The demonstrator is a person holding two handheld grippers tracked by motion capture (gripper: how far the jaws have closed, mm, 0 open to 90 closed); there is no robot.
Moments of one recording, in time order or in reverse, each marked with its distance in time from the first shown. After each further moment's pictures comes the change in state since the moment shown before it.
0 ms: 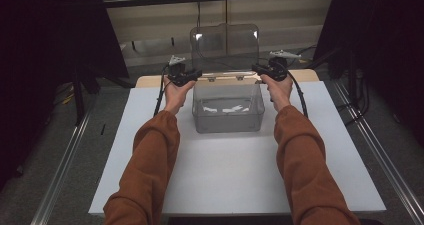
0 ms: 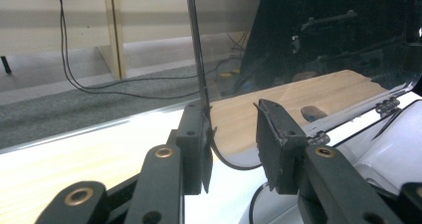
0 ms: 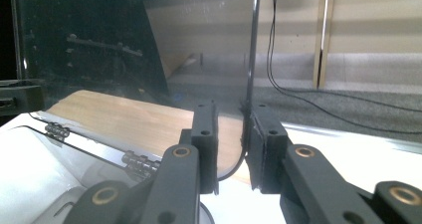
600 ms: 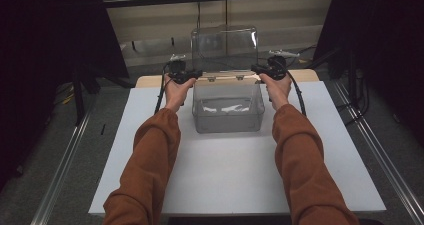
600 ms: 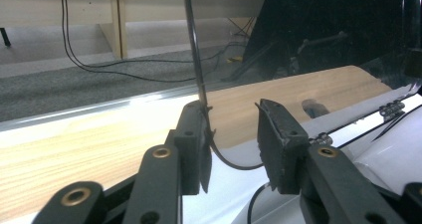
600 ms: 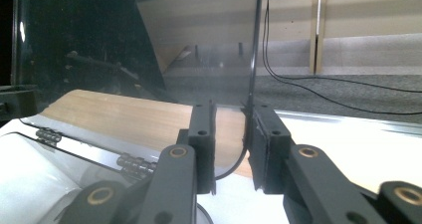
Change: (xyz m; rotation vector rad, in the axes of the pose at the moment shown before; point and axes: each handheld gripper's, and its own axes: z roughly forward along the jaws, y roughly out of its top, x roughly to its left) left arm -0.001 0.007 0.003 0.064 0.017 -0.060; right arm 0.000 0.000 0.005 0.030 -0.023 0.055
